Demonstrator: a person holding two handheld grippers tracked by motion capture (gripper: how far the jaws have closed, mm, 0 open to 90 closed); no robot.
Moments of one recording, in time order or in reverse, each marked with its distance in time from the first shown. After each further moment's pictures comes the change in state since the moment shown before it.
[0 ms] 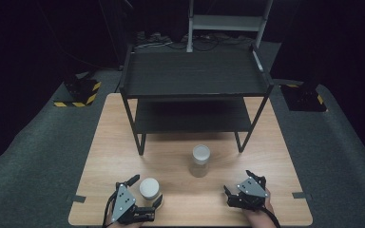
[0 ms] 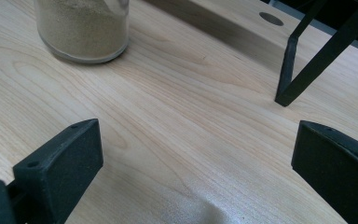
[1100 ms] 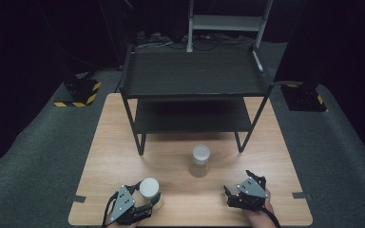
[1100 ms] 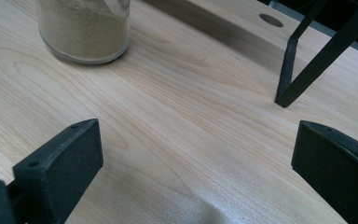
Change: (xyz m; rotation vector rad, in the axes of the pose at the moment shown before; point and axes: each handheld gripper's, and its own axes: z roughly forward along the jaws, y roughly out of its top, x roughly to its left) left arm 0.013 -0.008 0.000 0.023 -0.059 0.002; right arm 0.000 -0.001 0.000 -0.005 0.001 0.000
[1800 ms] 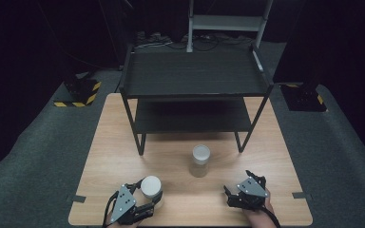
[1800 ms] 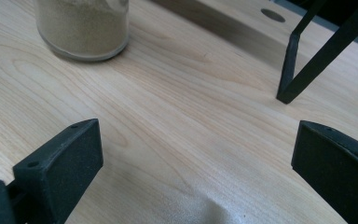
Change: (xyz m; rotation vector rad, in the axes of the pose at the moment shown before) left arm -0.008 0.014 -0.005 -0.046 0.005 0.003; right arm -0.001 0.003 0.001 0.020 0.004 0.005
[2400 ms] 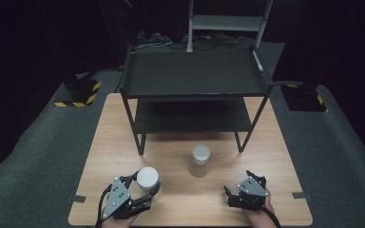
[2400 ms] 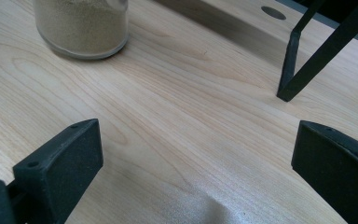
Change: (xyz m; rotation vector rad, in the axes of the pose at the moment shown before) left arm 0.004 0.032 -0.007 -0.061 0.026 0.004; right arm -0.001 0.000 0.000 0.002 0.002 0.004
